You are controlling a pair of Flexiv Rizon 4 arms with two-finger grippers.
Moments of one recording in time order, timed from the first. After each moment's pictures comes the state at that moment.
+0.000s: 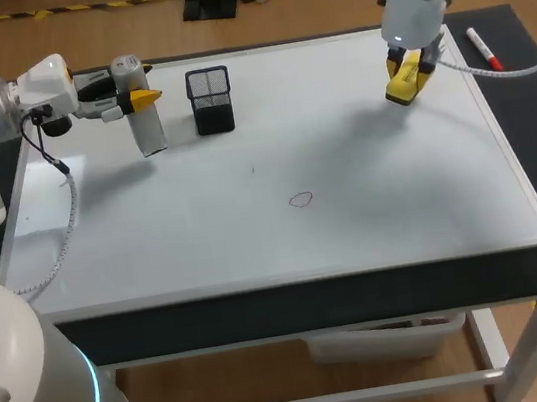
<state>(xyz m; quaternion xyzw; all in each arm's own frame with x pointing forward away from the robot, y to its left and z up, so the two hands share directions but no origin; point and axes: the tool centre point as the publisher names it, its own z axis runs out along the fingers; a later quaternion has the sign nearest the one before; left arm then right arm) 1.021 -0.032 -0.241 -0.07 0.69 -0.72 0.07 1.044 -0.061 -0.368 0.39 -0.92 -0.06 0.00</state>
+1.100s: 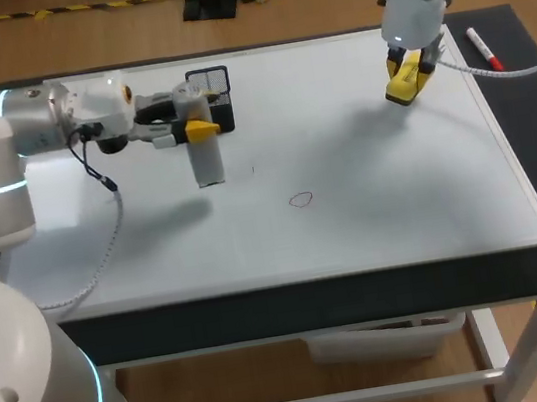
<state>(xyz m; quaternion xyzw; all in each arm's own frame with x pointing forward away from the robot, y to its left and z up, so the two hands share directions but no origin) 0.901 -0.140 -0.228 0.02 0.68 -0.73 -0.04 1.044 -0.061 -0.368 0.39 -0.92 -0.06 0.00</state>
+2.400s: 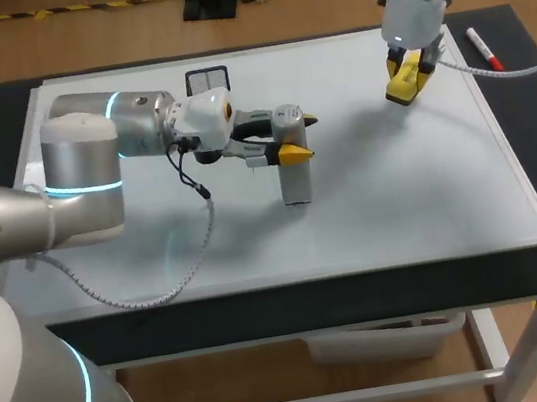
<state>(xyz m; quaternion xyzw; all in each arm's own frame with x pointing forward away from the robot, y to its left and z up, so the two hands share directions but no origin) 0.857 -0.271 -0.262 0.09 0.67 -0.73 -0.10 1.044 -0.061 -0.368 0.39 -0.92 -0.06 0.00</state>
